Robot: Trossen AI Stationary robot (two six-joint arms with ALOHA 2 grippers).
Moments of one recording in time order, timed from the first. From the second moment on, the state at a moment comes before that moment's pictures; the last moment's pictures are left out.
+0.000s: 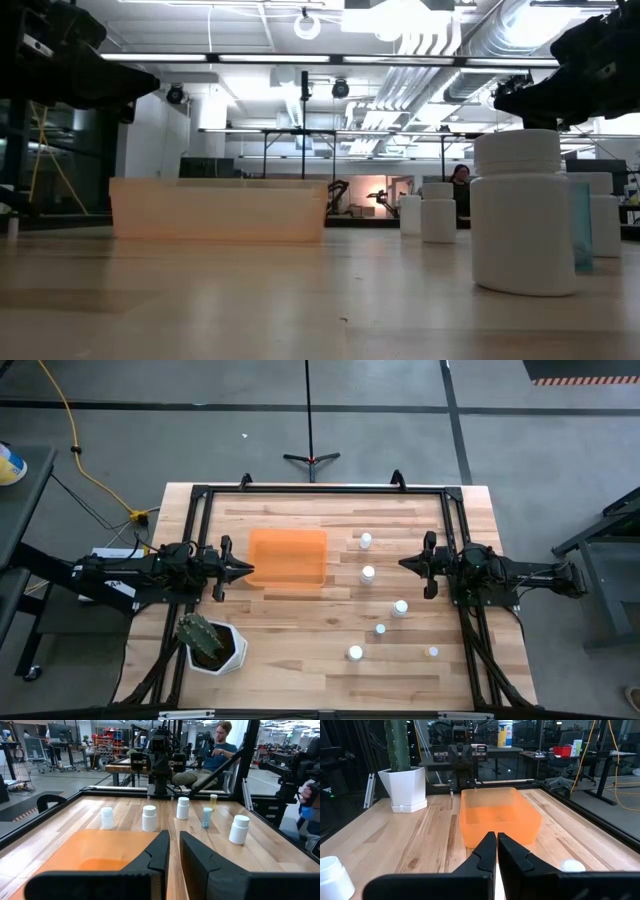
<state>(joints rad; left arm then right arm) 0.01 0.02 0.01 0.01 0.01 -0.03 -0.09 0.08 0.01 0.01 0.01 0.04</state>
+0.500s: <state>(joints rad) 0.01 0.02 0.01 0.01 0.01 -0.03 -0.09 0.08 0.01 0.01 0.00 0.10</state>
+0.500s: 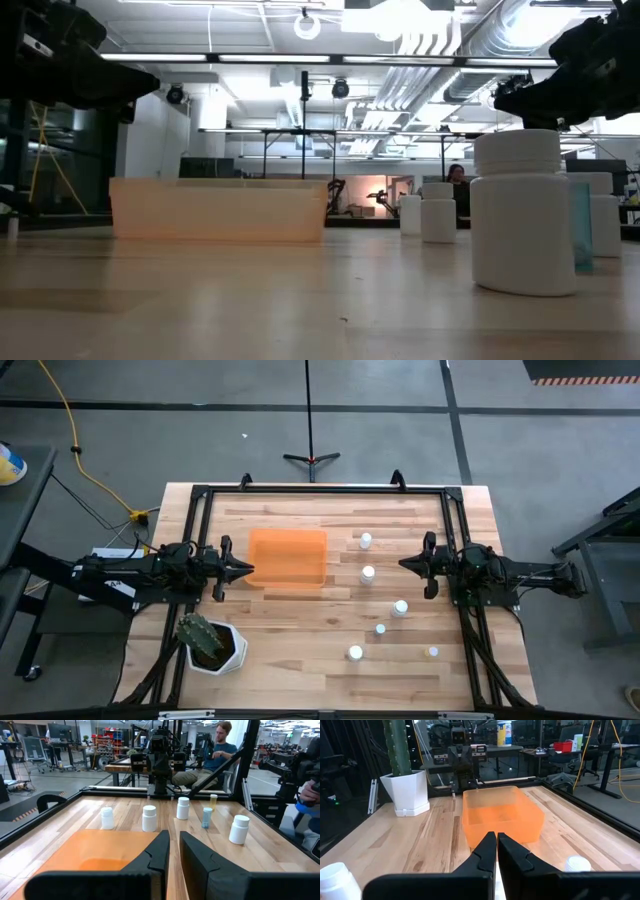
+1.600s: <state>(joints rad) 0.01 0.02 0.01 0.01 0.01 -0.03 -0.09 0.08 0.01 0.04 0.00 0.31</state>
